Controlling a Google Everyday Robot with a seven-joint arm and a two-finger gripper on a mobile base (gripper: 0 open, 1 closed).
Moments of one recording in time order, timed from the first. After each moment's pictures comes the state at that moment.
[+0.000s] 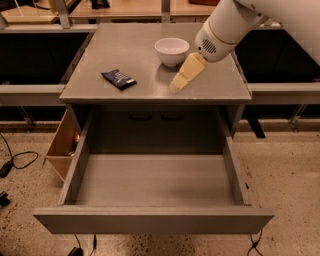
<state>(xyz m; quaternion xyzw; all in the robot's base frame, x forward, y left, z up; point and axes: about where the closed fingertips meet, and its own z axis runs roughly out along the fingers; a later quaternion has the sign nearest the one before) 0.641 -0.097 0.930 -0.44 0.86 0.05 0.26</state>
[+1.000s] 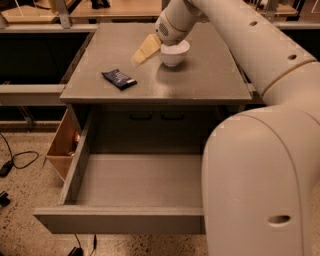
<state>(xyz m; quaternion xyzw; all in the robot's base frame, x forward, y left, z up) 0.769 0.002 0.917 -0.38 0.87 0.12 0.29</state>
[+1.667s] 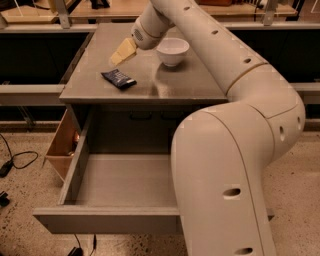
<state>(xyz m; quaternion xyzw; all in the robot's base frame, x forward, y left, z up) 0.803 0.077 0.892 -0.37 0.87 0.15 0.30</state>
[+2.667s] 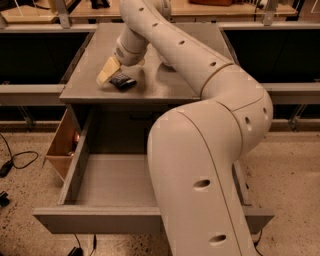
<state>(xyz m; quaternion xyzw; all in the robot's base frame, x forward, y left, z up) 0.802 0.127 0.829 -0.38 0.88 0.12 0.24</state>
